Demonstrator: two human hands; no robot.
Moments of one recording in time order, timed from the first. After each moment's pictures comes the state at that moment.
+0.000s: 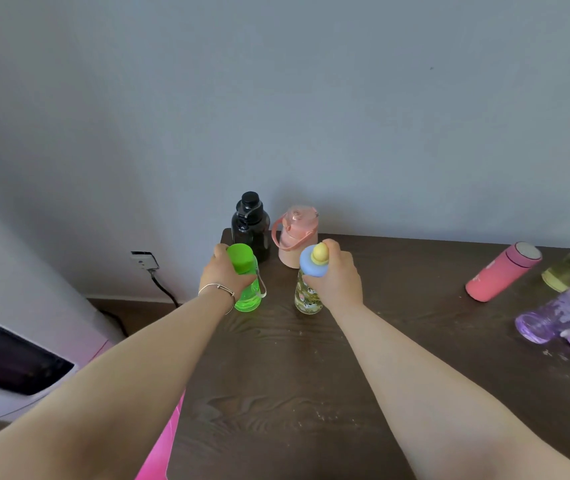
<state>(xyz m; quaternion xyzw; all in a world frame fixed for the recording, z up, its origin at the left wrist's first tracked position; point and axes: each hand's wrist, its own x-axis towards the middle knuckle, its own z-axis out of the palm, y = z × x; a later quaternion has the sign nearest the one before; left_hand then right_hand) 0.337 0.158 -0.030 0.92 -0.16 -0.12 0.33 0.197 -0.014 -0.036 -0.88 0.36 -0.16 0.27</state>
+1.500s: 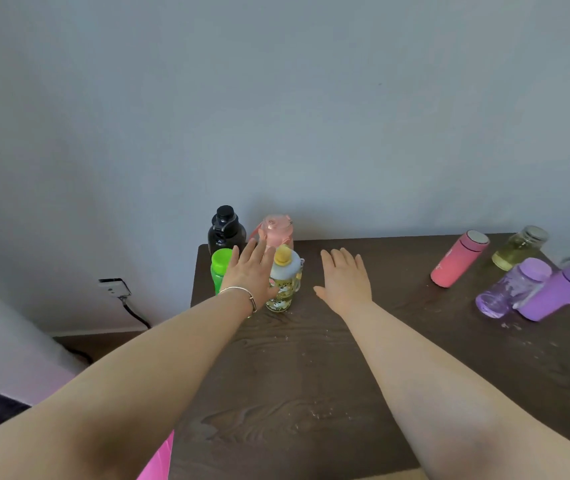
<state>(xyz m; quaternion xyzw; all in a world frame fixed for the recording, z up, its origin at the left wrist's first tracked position) 0.312 0.110 -0.015 0.86 -0.51 0.02 0.02 0.158 -0.039 -0.024 -0.95 0.32 -0.03 -0.02</state>
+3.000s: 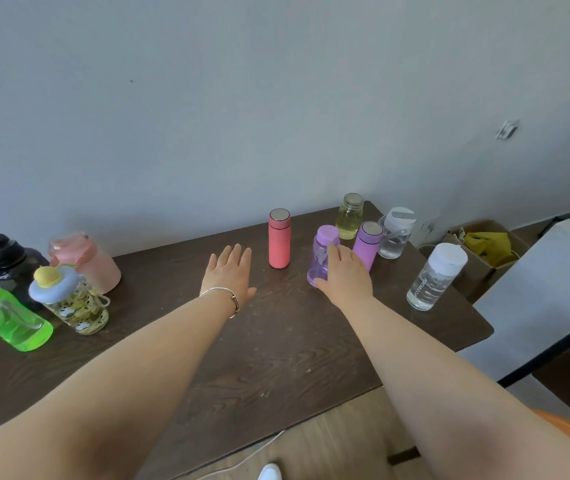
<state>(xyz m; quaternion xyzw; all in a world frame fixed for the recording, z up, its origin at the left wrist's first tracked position) -0.013 -0.161 -0.006 0.84 -0.54 0.00 -0.03 -0.220 -0.289 -0.004 -0.88 0.46 -0.10 0.06</state>
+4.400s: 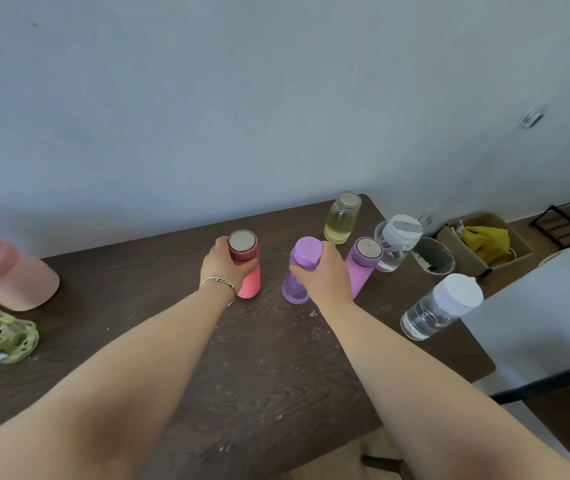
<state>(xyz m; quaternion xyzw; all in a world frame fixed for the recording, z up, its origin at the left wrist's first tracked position) 0.010 -0.303 -0.055 0.85 -0.30 -0.20 0.38 -0.170 -0.391 -0.043 -0.75 0.54 -0.22 0.31</state>
